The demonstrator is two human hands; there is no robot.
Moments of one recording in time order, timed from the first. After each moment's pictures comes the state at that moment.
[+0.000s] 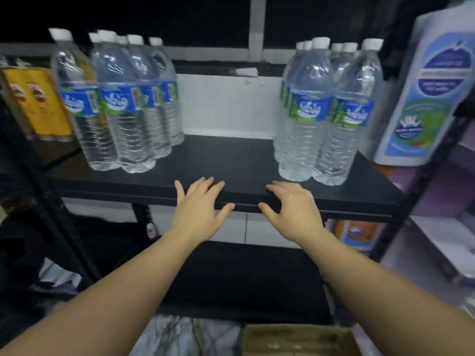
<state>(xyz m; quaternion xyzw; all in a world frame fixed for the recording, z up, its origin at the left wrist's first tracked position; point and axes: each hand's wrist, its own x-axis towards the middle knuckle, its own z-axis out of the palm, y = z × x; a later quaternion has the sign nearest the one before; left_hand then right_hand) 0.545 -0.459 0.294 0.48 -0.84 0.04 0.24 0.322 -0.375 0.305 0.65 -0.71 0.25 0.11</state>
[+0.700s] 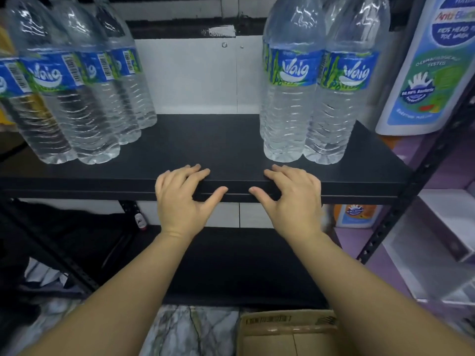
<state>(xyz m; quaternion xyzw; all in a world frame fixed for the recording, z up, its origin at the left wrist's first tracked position) 0.509 -0.488 0.249 0.40 -0.76 0.11 0.50 0.298 -0.386 0.264 0.57 -0.69 0.40 0.21</state>
